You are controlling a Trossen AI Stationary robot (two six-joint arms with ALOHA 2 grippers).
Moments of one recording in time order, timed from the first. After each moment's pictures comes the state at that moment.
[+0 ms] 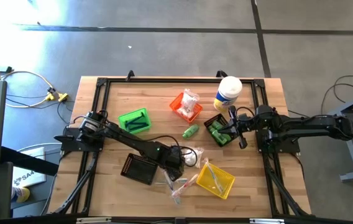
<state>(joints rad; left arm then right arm) -0.32 1.99 1.41 -0.62 -0.09 -0.95 -0.16 0.64 0.23 0.36 -0.37 0.02</state>
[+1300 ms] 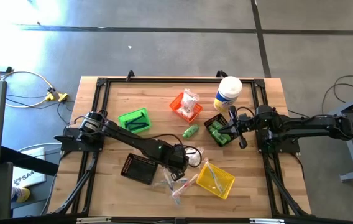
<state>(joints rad) -0.32 1.99 1.57 -0.80 -0.14 -0.86 -0.16 0.64 0.23 0.36 -0.38 0.02</state>
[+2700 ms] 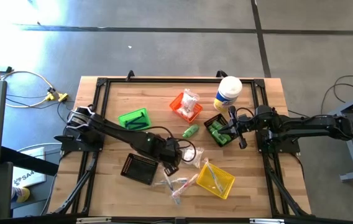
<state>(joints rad) -0.32 1.83 1.57 -0.94 -0.19 -0.87 -0.16 0.64 0.23 0.35 -0.38 -0.01</state>
